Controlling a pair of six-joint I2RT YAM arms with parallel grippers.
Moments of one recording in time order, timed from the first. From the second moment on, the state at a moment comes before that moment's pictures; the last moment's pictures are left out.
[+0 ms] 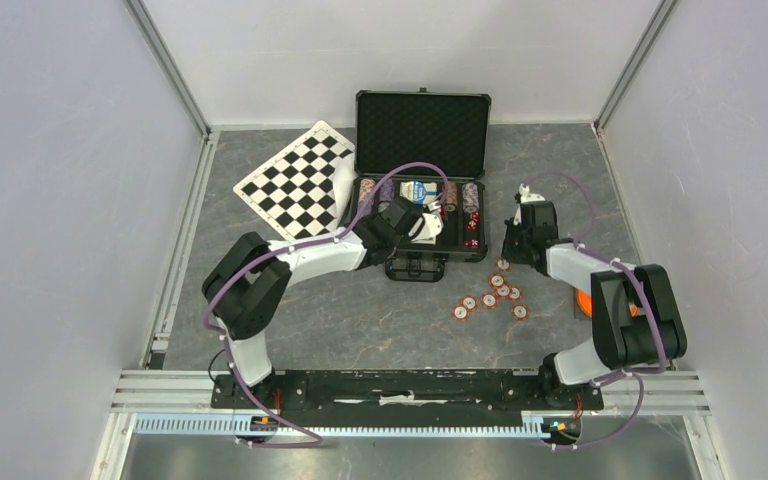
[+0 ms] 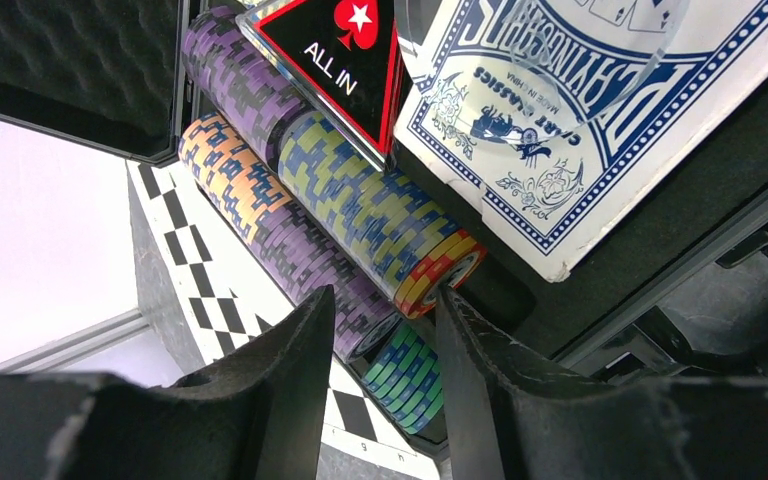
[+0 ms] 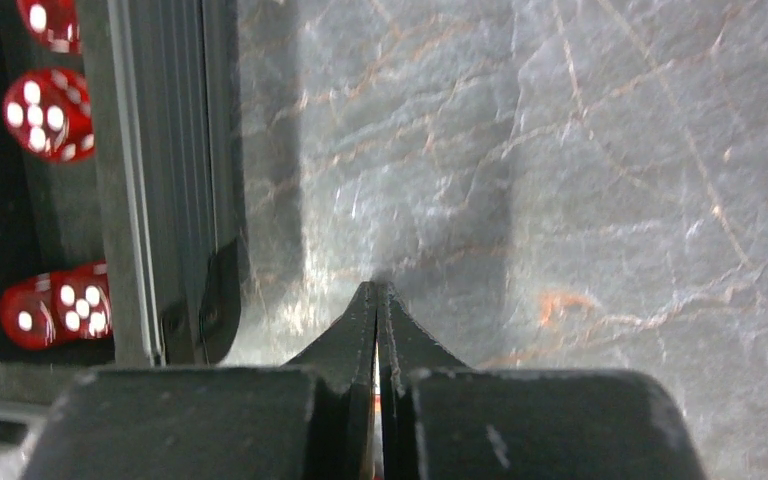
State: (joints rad) left arm -0.83 1.81 1.16 -0.18 -0.47 0.64; right arm 0.13 1.51 0.67 -0.03 0.00 0.23
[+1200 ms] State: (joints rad) left arm -0.83 1.76 1.03 0.01 -0.53 0.53; right arm 0.14 0.98 0.46 -0.21 -0.05 0.20
